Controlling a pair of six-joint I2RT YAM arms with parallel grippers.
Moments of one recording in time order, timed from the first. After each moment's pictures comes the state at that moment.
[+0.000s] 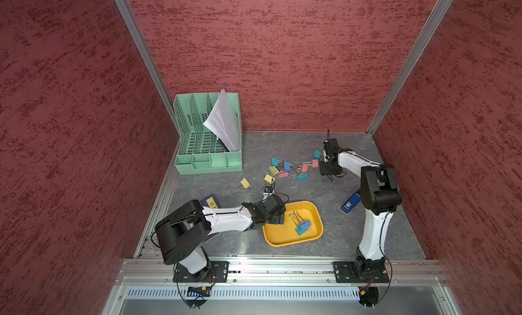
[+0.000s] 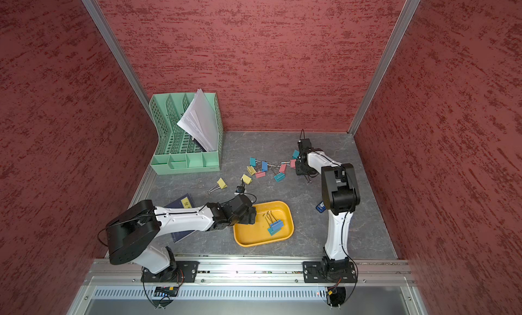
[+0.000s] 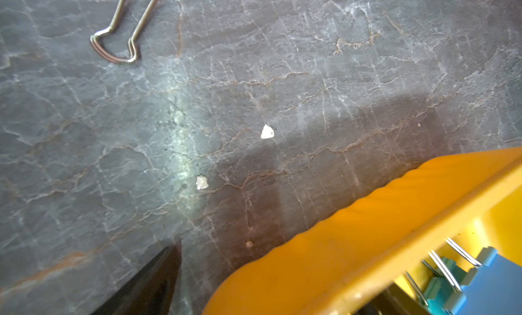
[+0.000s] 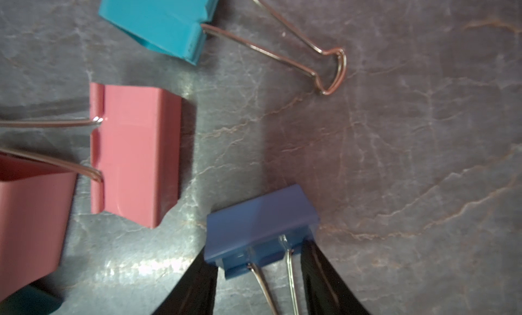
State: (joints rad) left arm -0.99 1.58 0.74 -0.18 -0.22 -0.81; right arm 0.13 2.06 1.45 -0.61 0.12 0.11
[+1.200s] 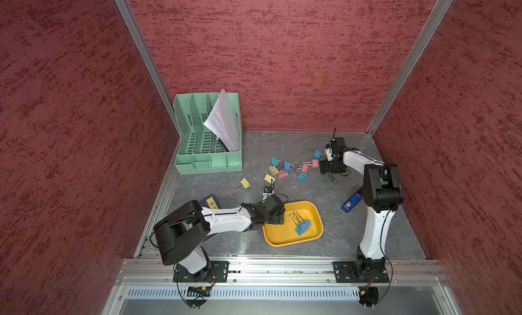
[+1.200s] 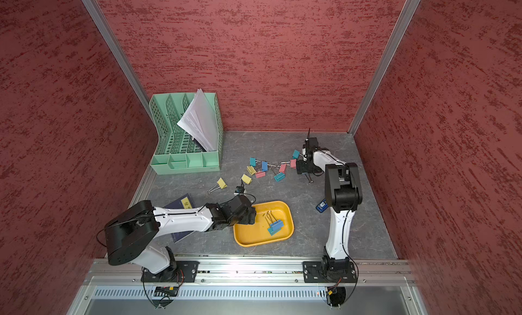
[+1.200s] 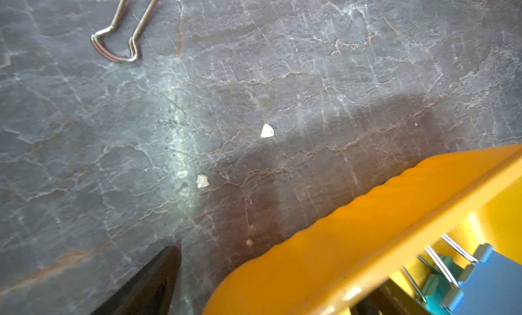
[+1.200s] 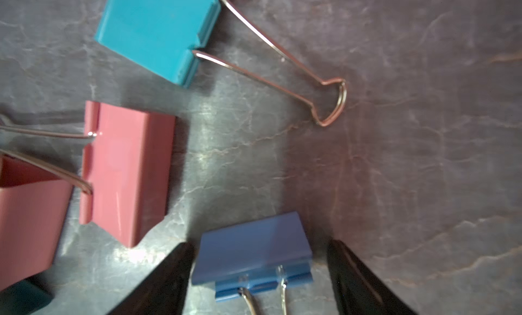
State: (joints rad) left arm -0.99 1.58 0.72 -0.16 -0.22 -0.81; right arm 0.05 2.08 1.47 -0.58 -0.04 0.00
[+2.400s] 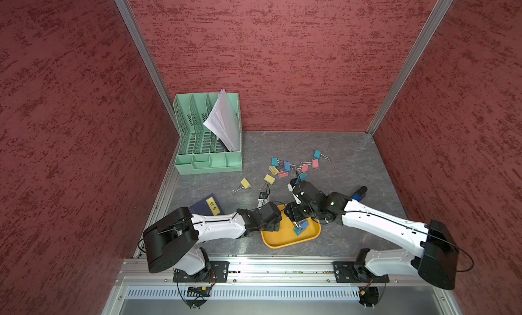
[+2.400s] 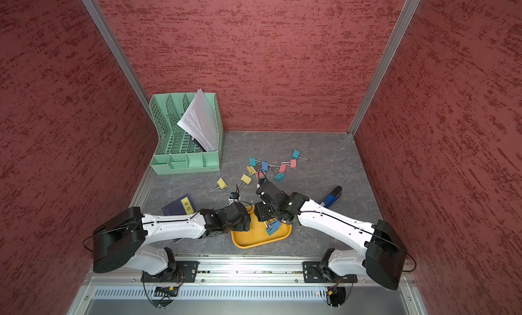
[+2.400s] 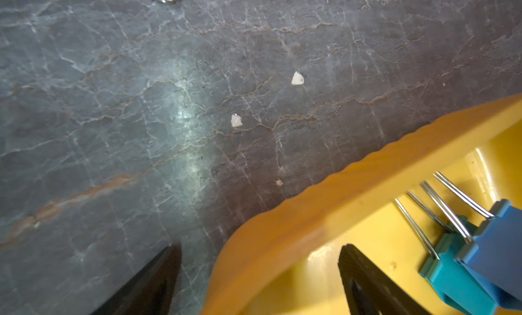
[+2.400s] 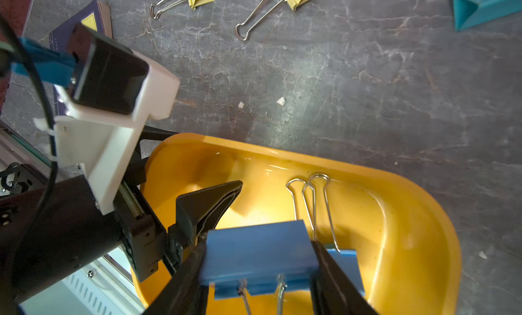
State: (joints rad) left arm -1.05 1.47 0.64 -0.25 -0.26 -0.89; right arm 0.94 1.31 0.91 -0.61 0.01 0.61
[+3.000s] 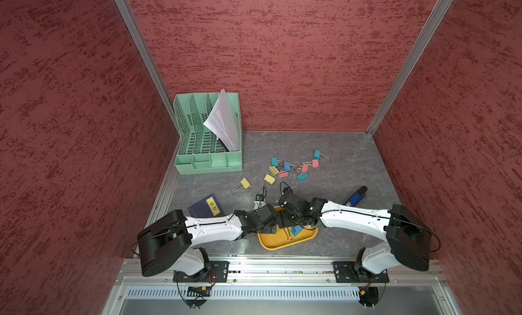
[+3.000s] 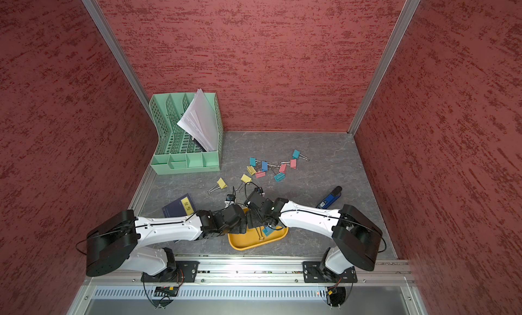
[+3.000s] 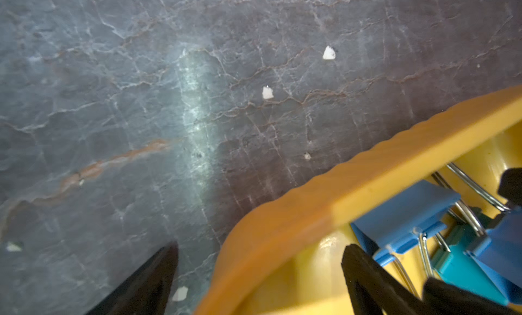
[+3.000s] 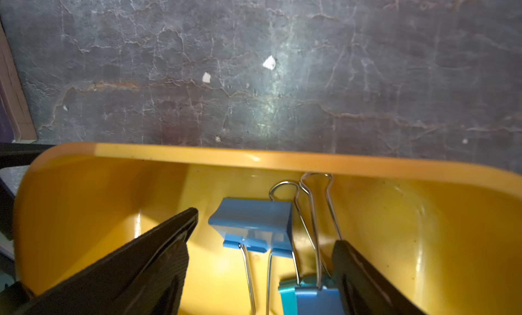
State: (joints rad) left arm -1.06 1.41 0.63 -0.34 -0.27 -0.92; right arm 1.00 1.50 0.89 -0.51 0.08 0.72
